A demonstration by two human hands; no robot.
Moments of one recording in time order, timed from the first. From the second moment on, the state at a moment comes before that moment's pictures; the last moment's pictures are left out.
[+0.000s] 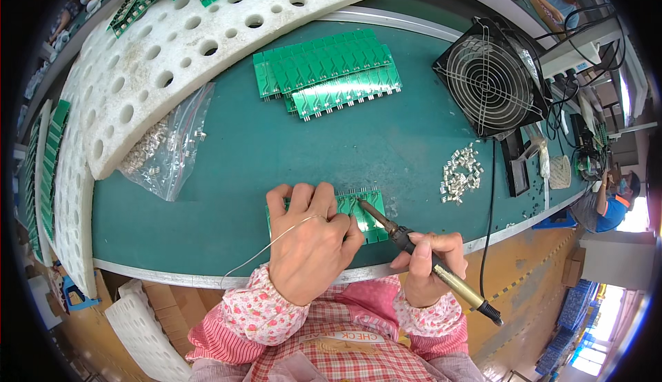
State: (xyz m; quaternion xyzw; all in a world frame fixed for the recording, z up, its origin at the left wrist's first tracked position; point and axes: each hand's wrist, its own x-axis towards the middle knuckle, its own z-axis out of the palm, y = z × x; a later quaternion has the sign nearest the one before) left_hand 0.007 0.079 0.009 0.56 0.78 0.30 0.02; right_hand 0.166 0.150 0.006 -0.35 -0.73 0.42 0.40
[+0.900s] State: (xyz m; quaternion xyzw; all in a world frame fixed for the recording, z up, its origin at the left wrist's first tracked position) left_hand 0.002 0.010 0.009 0.37 0.88 0.29 -0.02; right_hand 0.261 0.291 0.015 -0.48 -0.71 0.02 0.52
